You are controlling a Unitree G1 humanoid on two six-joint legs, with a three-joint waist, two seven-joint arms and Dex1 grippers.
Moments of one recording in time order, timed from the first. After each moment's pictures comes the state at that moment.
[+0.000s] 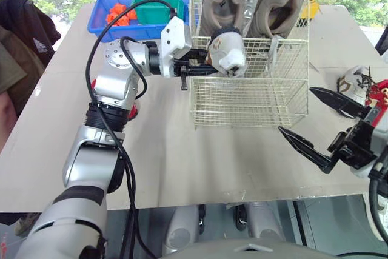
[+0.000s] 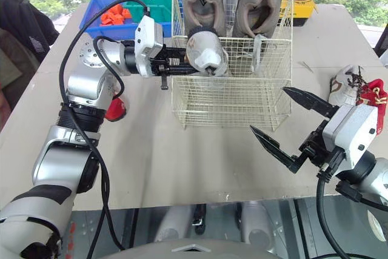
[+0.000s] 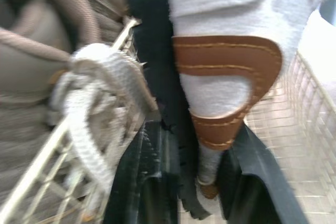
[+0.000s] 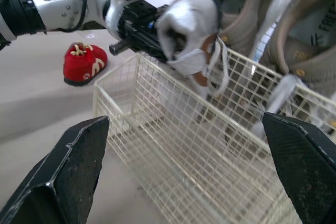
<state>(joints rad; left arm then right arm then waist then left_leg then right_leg) -0.94 0.58 -0.17 0.35 -0.37 0.12 -1.31 0.26 -0.75 -0.49 -1.02 0.85 0.48 0.51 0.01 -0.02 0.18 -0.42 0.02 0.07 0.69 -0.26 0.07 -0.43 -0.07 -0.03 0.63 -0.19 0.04</state>
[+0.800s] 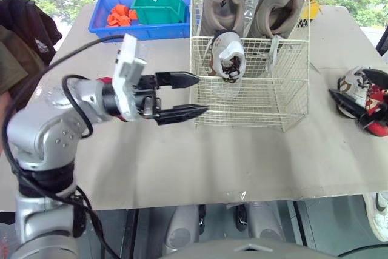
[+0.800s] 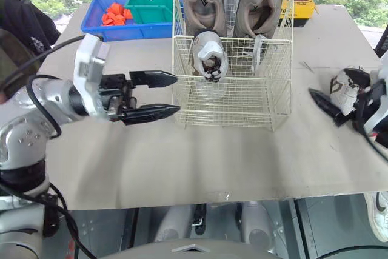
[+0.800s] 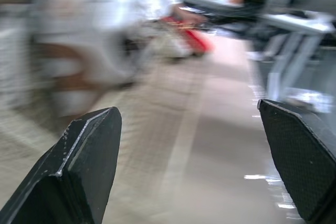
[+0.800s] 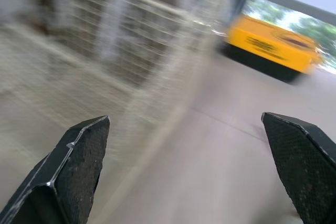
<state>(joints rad) -0.50 0.69 0.20 -0.53 -0.97 0.93 -0.91 0.00 -1.01 -0.57 -0.46 0.81 0.76 0.44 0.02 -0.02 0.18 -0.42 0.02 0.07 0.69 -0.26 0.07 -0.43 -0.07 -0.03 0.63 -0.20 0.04</state>
